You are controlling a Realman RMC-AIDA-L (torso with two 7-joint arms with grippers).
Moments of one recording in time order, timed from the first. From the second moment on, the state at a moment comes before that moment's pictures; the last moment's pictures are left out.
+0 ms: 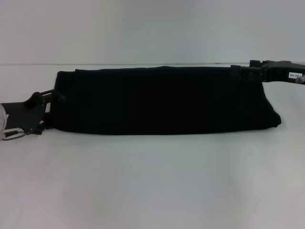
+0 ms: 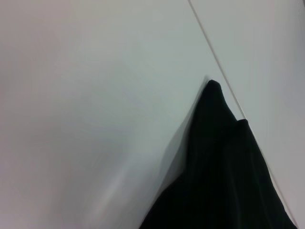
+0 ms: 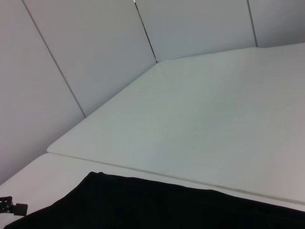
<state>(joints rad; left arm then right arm) -0.69 -2.02 0.34 0.57 2.48 1.03 -2.86 0.71 1.99 -0.64 -0.62 -2.03 -1.18 1.81</state>
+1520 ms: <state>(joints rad) -0.67 -2.02 0.34 0.57 2.48 1.08 -2.64 0.71 1.99 -0.64 -0.62 -2.03 -1.18 1.80</state>
